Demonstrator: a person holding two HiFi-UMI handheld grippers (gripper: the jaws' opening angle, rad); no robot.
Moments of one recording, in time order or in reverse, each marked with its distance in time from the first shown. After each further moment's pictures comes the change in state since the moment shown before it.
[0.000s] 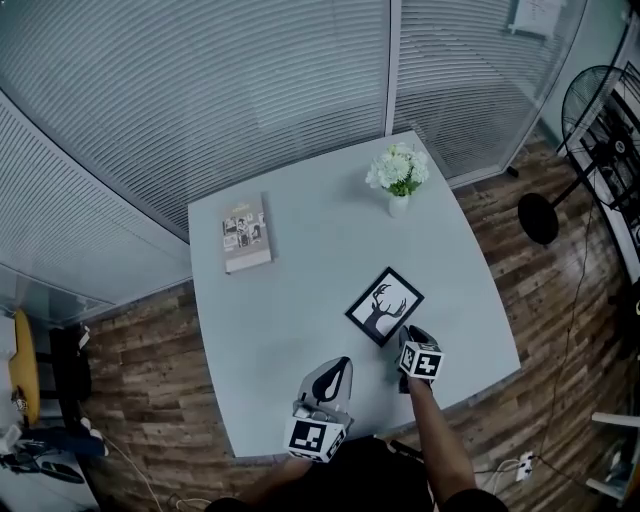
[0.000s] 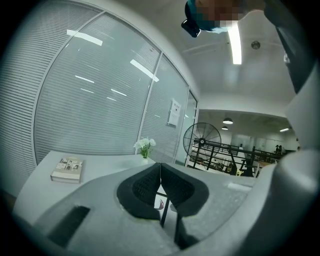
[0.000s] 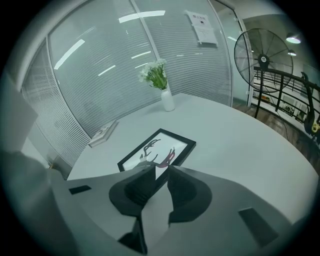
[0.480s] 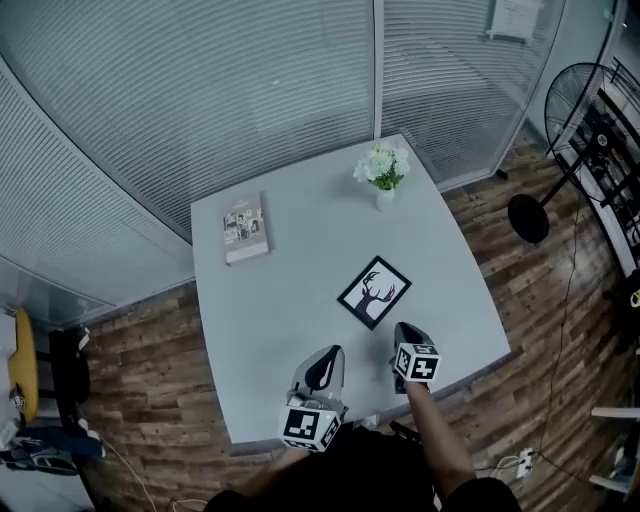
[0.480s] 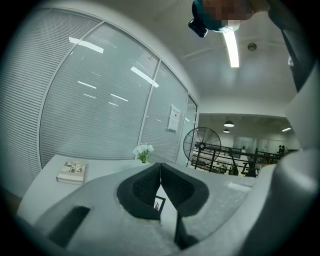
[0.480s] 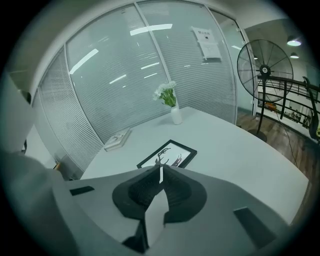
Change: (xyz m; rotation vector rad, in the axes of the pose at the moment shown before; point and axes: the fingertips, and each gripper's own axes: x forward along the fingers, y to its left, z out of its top) left arm -0.043 -0.033 0.016 0.010 -0.055 0.025; right arm -0.085 0.023 0.002 -0.053 -0.111 0.075
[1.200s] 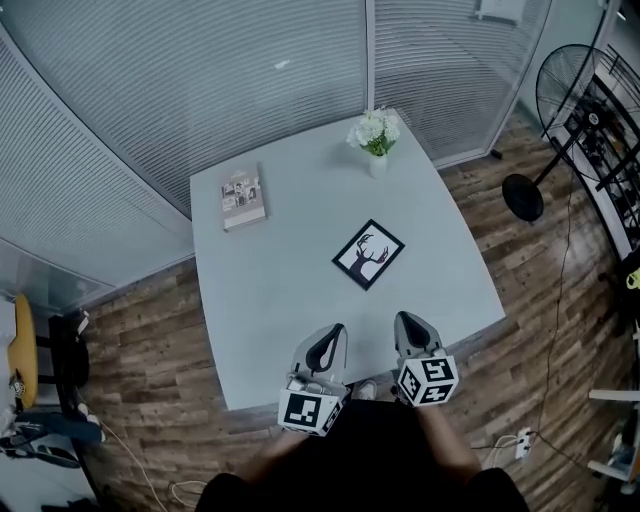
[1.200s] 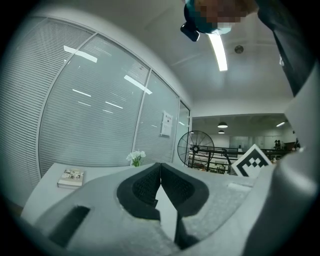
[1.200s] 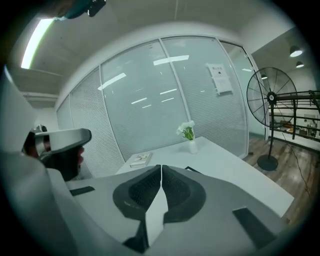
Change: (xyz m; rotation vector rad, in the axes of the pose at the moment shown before) left arm -0.059 -0.054 0.011 0.069 -0.078 -0.038; right arm -0.172 0.076 0.034 -0.132 -0.288 0.146
